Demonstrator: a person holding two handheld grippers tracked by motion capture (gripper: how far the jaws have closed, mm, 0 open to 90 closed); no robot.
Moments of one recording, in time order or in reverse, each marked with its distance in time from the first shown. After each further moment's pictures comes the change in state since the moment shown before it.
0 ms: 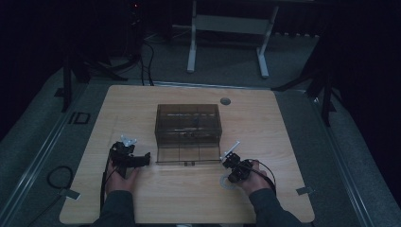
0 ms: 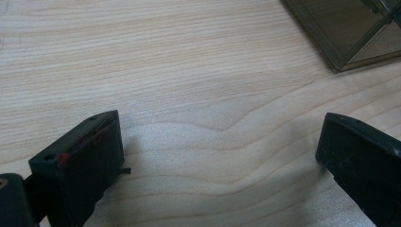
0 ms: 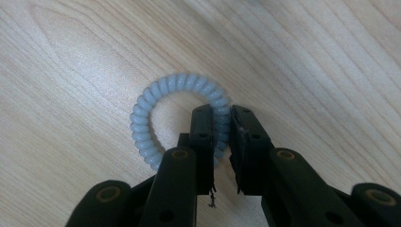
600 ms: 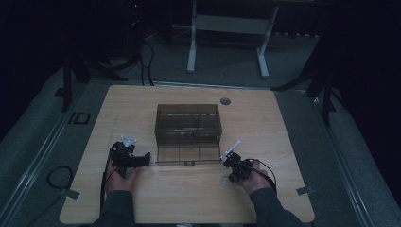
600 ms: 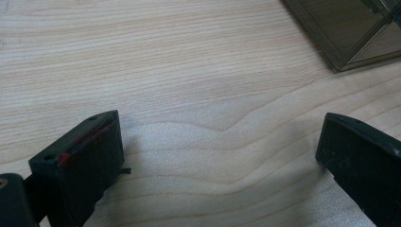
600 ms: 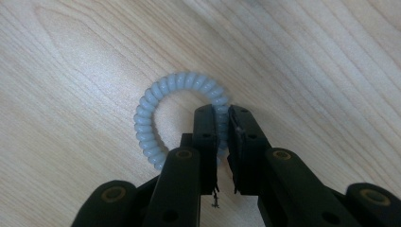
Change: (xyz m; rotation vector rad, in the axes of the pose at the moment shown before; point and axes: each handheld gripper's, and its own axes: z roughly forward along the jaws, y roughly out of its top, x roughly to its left) left arm 0.000 0.000 0.000 0.000 -0.001 0.000; right arm -0.002 0.000 -0.003 0.000 0.015 0.004
